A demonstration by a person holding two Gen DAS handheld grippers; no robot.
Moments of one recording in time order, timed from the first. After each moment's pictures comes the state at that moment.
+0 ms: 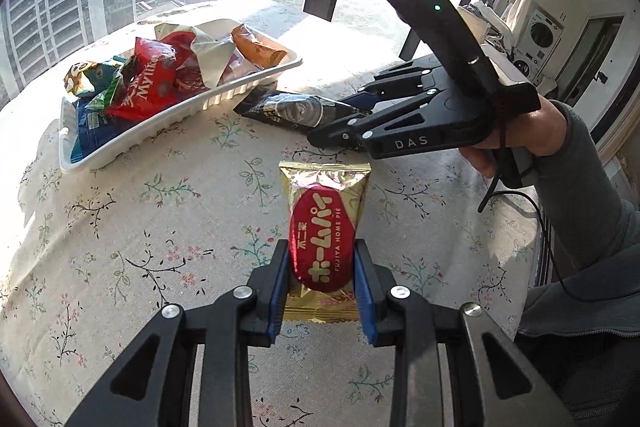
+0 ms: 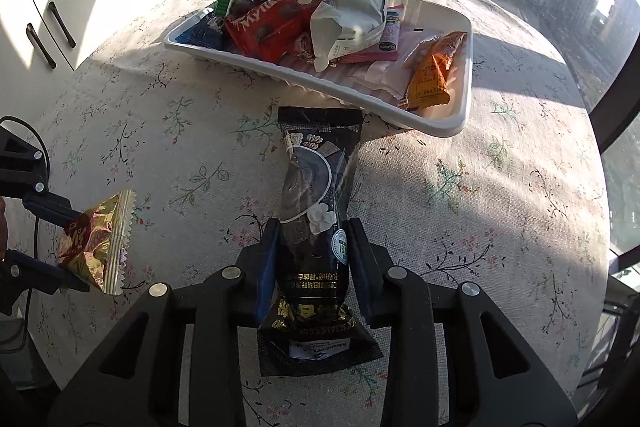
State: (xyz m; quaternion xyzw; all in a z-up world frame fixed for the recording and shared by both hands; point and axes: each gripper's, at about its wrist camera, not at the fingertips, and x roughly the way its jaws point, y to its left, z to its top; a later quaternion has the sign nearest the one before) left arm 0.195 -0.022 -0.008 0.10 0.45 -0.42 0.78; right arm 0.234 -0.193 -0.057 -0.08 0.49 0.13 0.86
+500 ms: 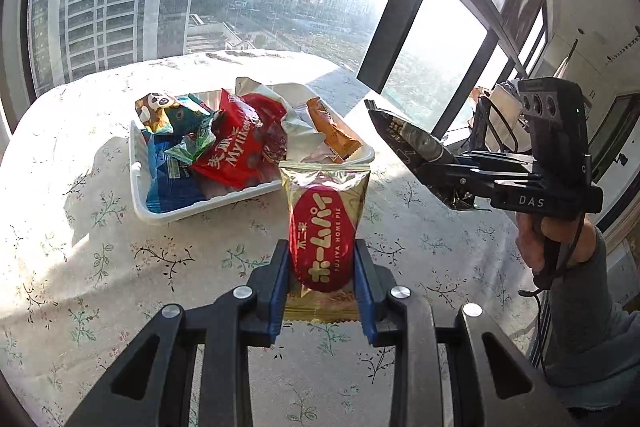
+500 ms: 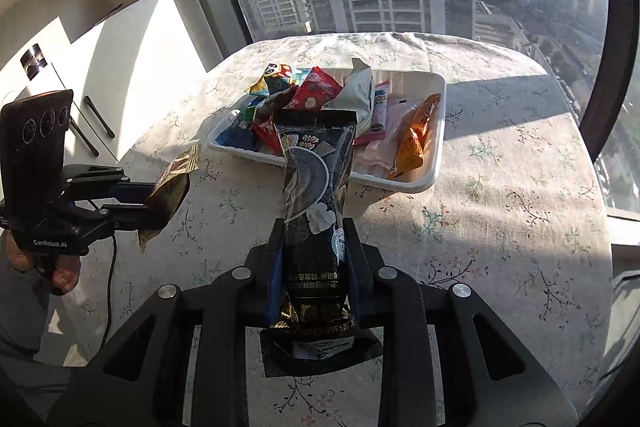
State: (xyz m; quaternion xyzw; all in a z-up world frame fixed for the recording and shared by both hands) left arm 0.259 0.007 0.033 0.00 0.41 -0.35 0.85; right arm 0.201 -0.225 0.011 0.05 0.38 0.15 0.91
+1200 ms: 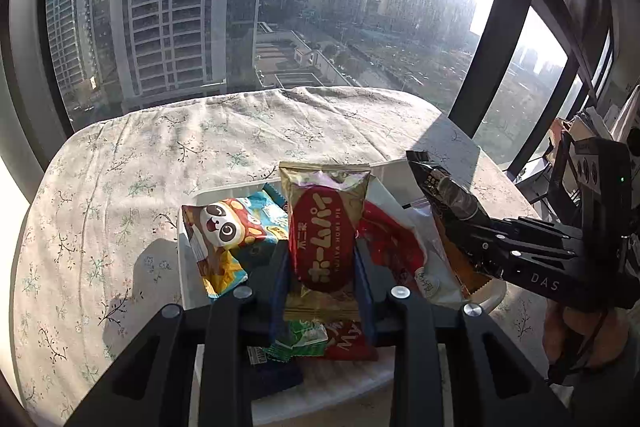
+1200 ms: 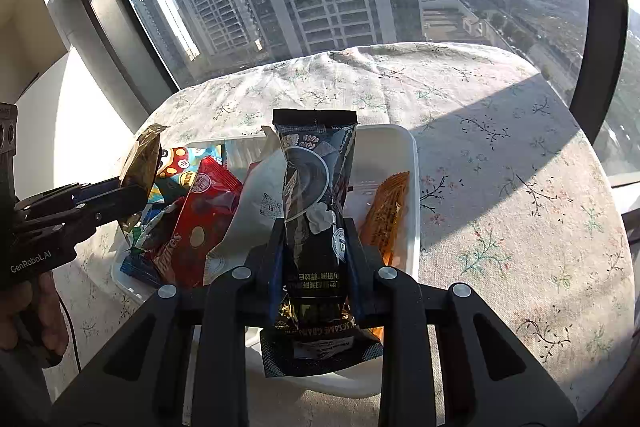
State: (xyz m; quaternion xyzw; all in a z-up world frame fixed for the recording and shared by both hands) left arm 0.413 -0.029 0.032 0.02 0.40 -0.22 0.89; right arm 0.359 -0.248 -0.014 0.10 0.39 0.07 0.91
